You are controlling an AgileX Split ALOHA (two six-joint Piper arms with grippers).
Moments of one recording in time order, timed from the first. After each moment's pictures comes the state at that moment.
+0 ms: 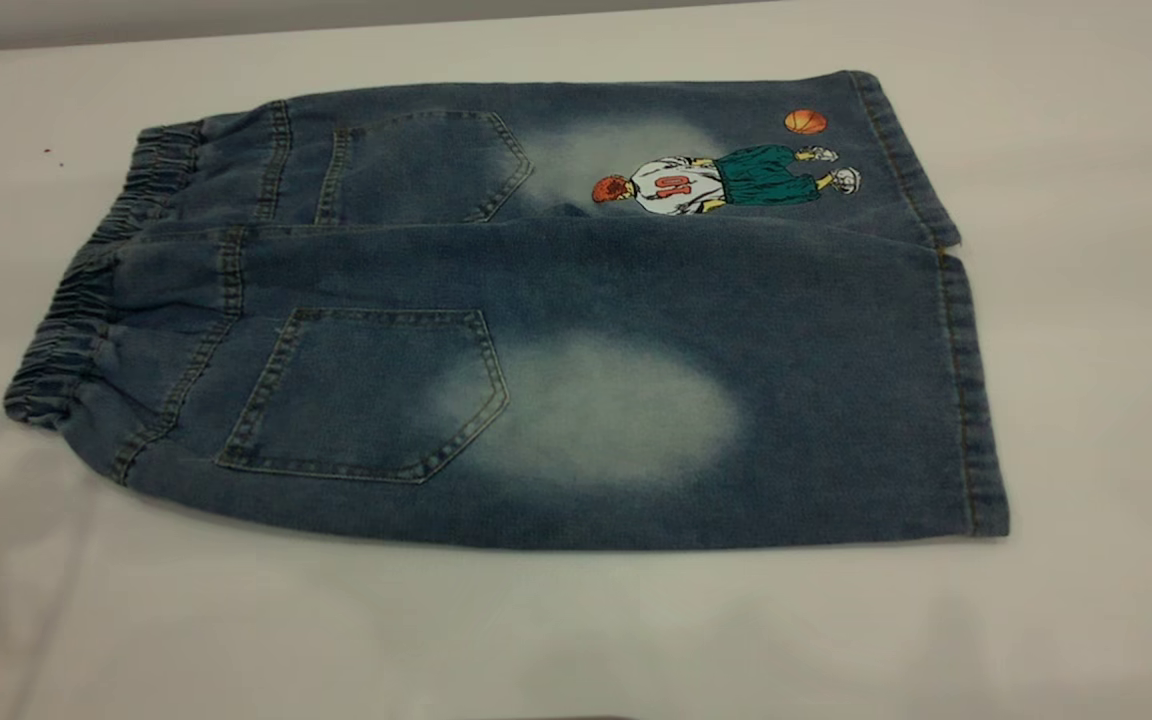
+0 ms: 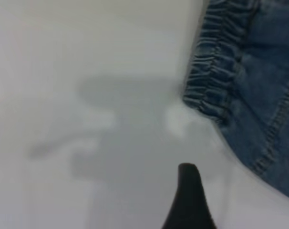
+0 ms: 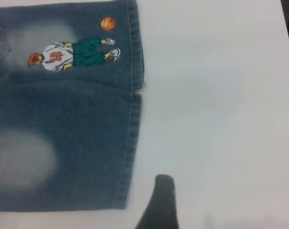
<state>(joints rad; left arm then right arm) 0.04 1.33 -0.65 0.01 0.42 -0.27 -0.06 0.70 -0.70 0.17 0.89 0.03</state>
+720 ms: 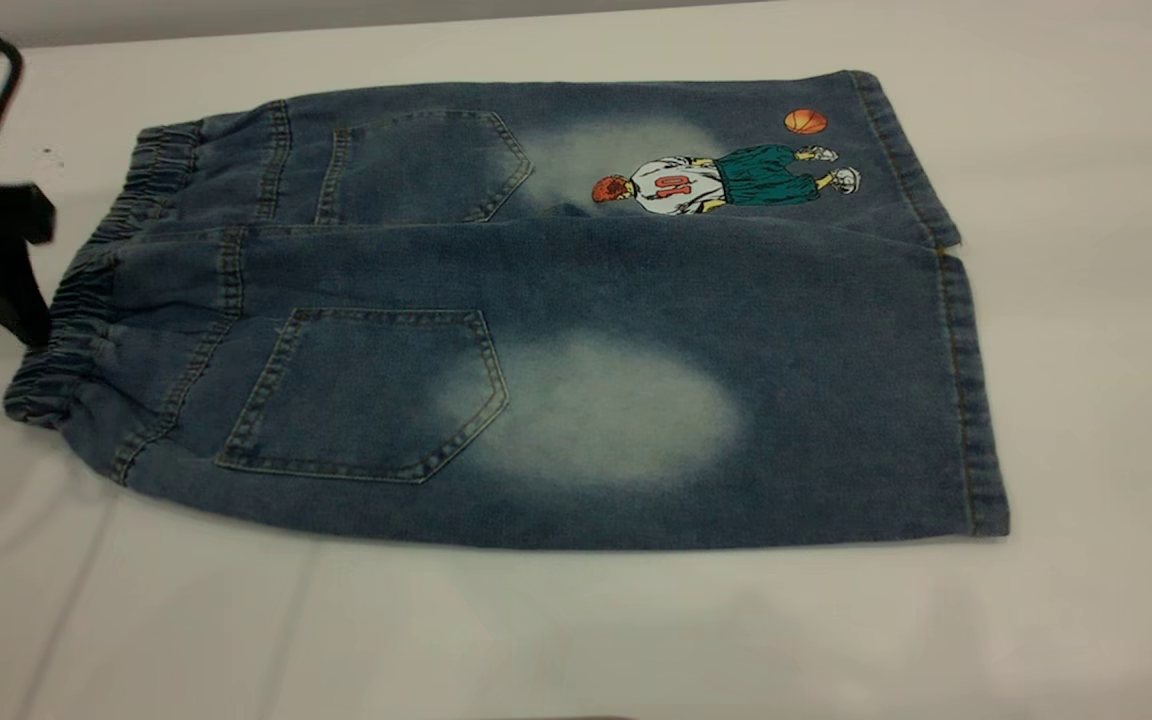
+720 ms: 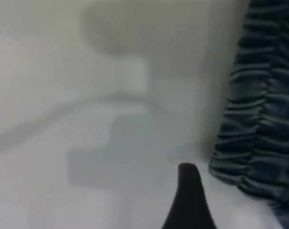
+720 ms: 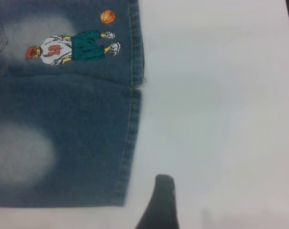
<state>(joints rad) 0.04 1.88 -0.81 0.02 0.22 -0.19 -0.06 0.72 -0.70 0.17 0.88 0.01</state>
